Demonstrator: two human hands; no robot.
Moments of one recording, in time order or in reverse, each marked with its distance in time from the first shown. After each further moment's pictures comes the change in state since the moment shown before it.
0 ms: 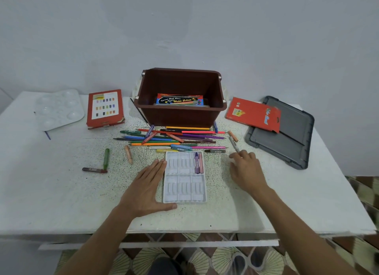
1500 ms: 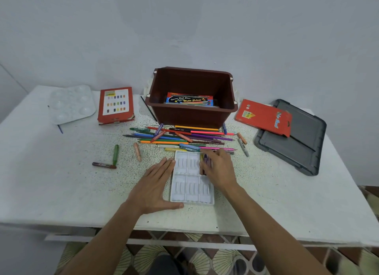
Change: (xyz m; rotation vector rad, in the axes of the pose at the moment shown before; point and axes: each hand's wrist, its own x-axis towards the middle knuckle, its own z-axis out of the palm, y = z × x) left_hand 0.001 -0.001 0.002 -0.004 0.033 0.018; right_hand 0.021 -0.090 0.027 0.279 -0.031 0.001
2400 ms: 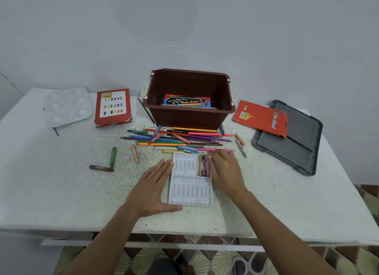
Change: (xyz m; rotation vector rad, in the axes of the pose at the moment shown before) left_hand 0.001 -0.001 -0.001 0.006 -0.005 0.006; right_hand -0.005 0.031 -0.002 -0.033 0.215 -0.249
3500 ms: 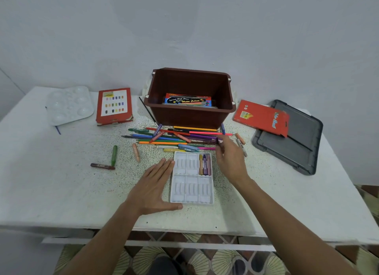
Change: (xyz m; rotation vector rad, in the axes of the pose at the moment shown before) left_hand -0.001 0.000 -0.001 0.012 -0.018 0.015; right_hand 0.031 -0.016 -0.030 0.191 -0.019 0.246
